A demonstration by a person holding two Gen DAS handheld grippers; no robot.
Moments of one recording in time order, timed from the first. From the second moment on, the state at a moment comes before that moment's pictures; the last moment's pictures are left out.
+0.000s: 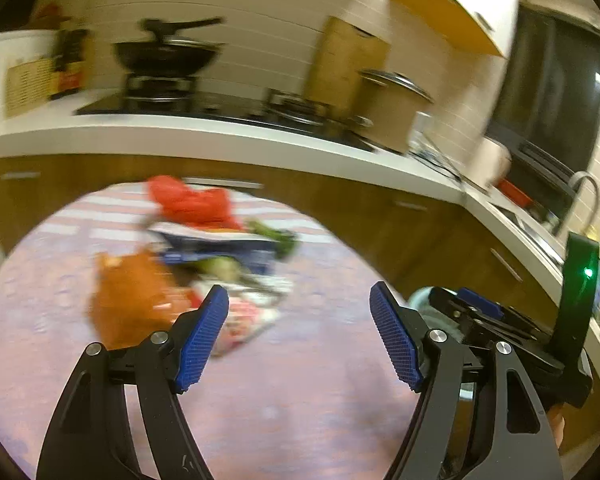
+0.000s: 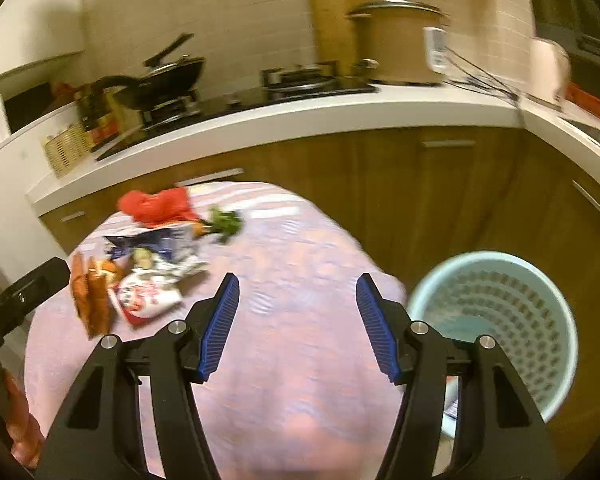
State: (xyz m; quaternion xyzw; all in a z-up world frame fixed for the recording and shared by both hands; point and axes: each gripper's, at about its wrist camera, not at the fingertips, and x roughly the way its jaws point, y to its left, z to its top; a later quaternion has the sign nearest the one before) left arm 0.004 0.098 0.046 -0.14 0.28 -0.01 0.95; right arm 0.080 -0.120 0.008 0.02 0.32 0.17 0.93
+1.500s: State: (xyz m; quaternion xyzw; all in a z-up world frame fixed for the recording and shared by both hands) left arm -0.066 0.221 -0.030 -0.21 0.35 0.10 0.91; right arm 0.089 -0.027 -0.055 -0.04 0.35 0.23 0.91
